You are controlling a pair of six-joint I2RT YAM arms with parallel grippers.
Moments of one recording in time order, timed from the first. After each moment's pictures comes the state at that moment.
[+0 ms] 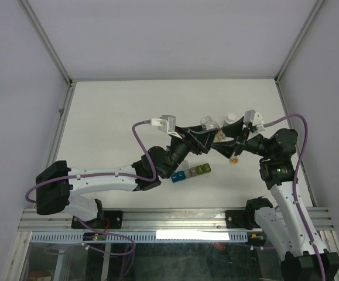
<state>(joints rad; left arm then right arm) -1.27 1.43 0.92 0.84 -0.58 -0.56 0.13 0.69 0.63 0.20 -1.09 0.14</state>
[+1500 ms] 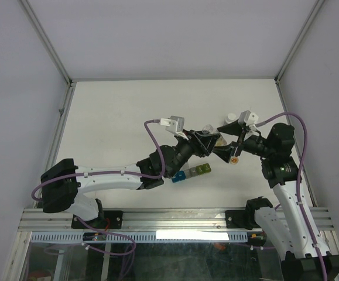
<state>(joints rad) -1.25 1.48 0.93 0.75 -0.52 -0.61 0.14 0.69 0.72 -0.16 -1.02 -0.13</state>
